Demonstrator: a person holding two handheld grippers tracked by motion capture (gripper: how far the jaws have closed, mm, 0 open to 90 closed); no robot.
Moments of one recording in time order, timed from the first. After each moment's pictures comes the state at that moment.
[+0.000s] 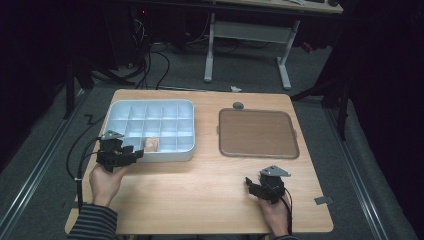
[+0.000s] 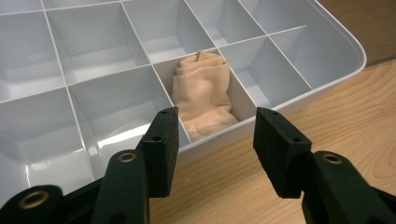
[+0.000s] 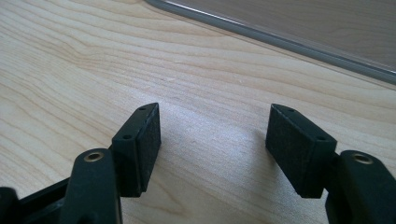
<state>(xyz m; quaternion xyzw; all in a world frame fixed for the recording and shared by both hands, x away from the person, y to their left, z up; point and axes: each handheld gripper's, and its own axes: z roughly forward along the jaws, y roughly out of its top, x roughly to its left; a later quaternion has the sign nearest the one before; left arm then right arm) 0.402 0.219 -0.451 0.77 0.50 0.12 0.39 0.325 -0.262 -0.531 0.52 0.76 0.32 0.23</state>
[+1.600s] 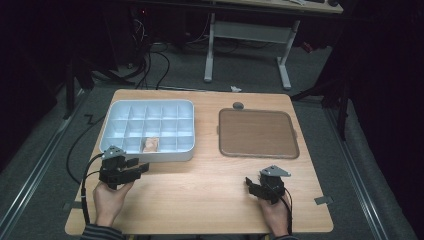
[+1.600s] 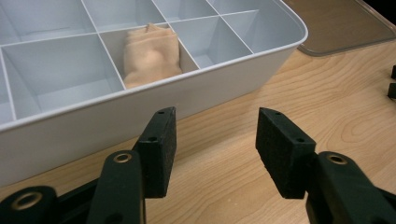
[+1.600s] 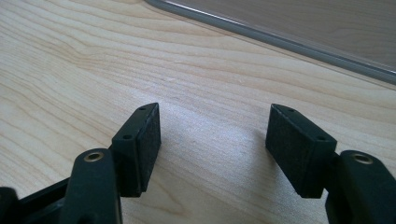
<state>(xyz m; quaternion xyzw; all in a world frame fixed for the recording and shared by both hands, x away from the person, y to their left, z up) 0.360 0.206 -0.465 0.76 0.48 0.11 0.43 0.325 -0.262 -0.531 0.52 0.76 0.32 0.23</state>
